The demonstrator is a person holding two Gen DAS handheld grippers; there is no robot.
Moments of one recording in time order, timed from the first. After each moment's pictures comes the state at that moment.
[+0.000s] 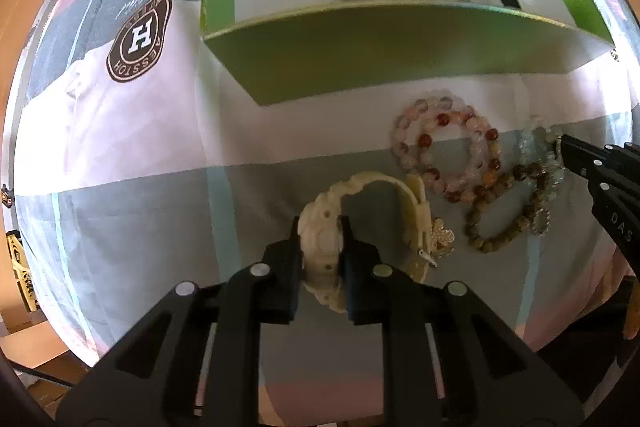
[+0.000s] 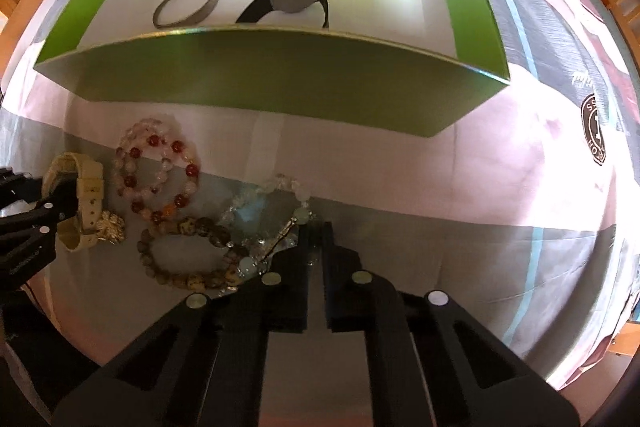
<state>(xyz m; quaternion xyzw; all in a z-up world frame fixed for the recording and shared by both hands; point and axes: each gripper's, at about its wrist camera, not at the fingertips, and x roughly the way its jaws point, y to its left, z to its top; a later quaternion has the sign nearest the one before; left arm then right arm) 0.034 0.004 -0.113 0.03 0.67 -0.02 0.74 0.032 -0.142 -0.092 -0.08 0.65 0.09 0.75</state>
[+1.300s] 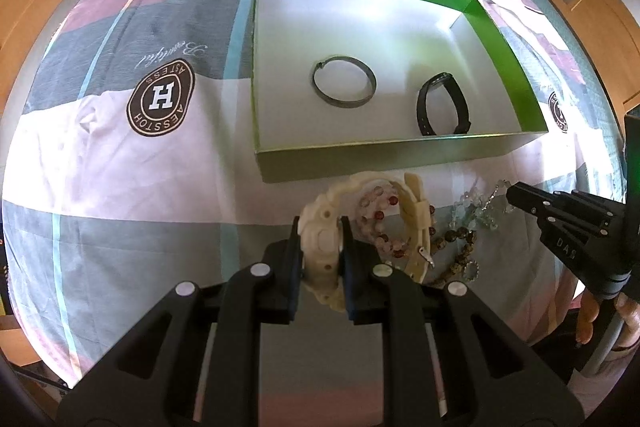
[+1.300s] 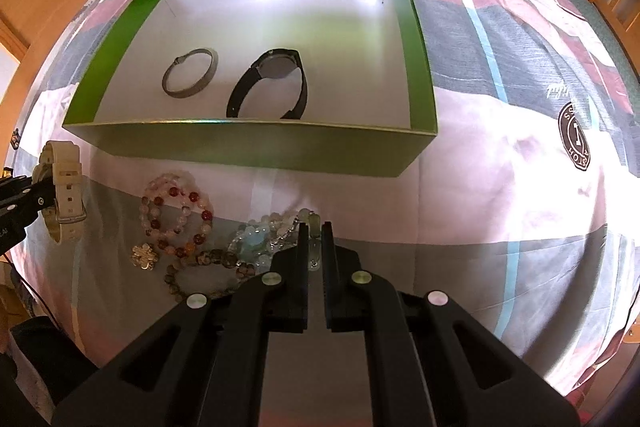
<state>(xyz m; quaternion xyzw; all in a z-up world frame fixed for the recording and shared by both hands) 0.024 0.047 -0.038 -0.05 0.59 -0.06 0.80 0.036 -0.175 -0.041 -0.04 0.60 0.08 0.79</state>
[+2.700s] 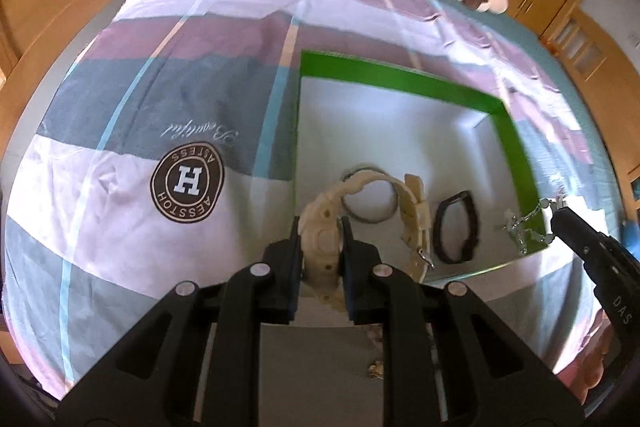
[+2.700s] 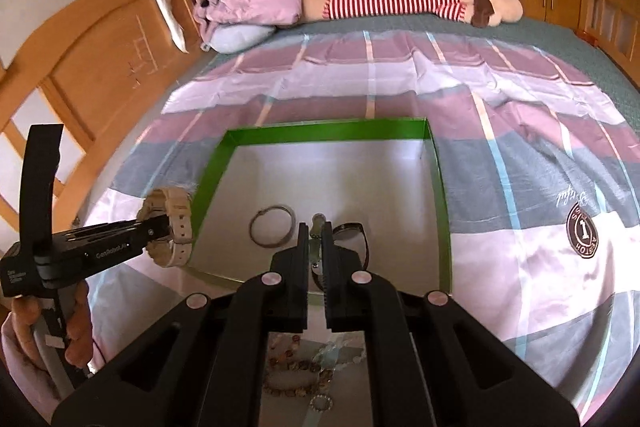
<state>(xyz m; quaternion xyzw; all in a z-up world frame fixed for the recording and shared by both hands) 0.079 0.070 -0.017 -0.10 0.52 0.00 0.85 0.052 -0.159 0.041 0.03 0.44 0.14 0.89</state>
